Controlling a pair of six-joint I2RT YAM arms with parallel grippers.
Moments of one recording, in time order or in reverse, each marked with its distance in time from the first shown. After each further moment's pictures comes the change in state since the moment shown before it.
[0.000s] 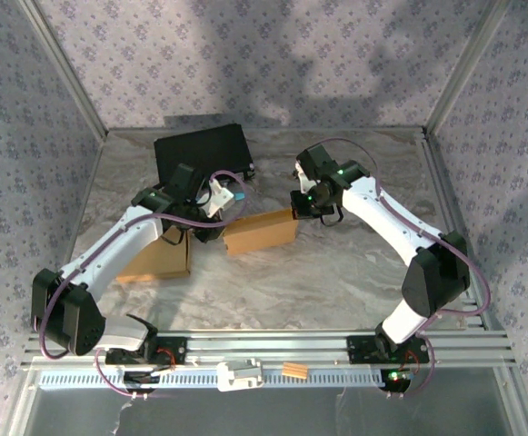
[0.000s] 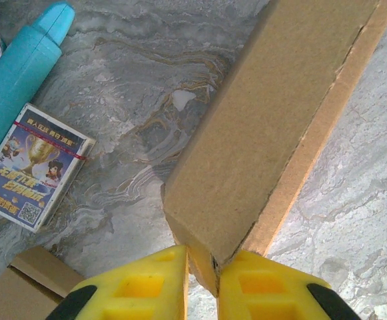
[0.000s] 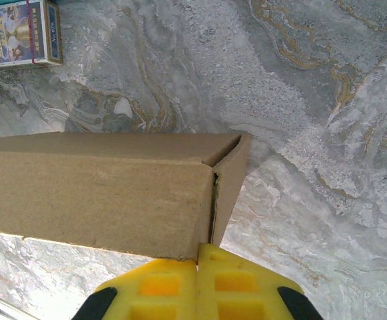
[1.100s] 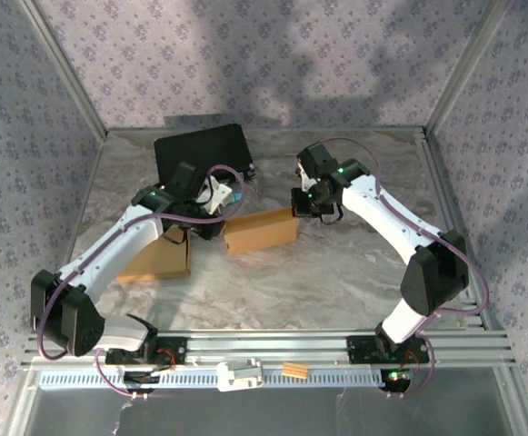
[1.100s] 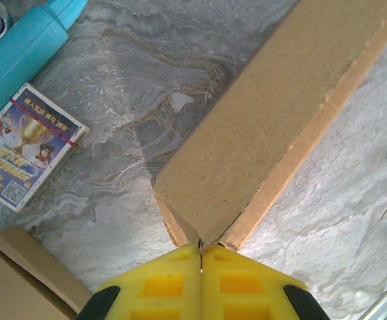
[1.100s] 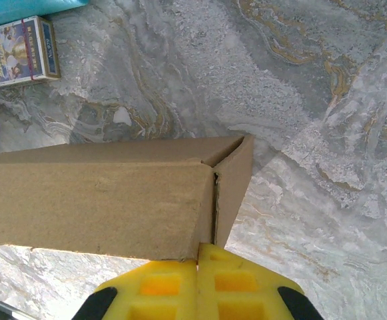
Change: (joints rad) left arm -0.021 0.011 0.045 -0.029 -0.011 -0.196; right arm -0.006 0.011 0.015 -0.006 -0.002 0.076
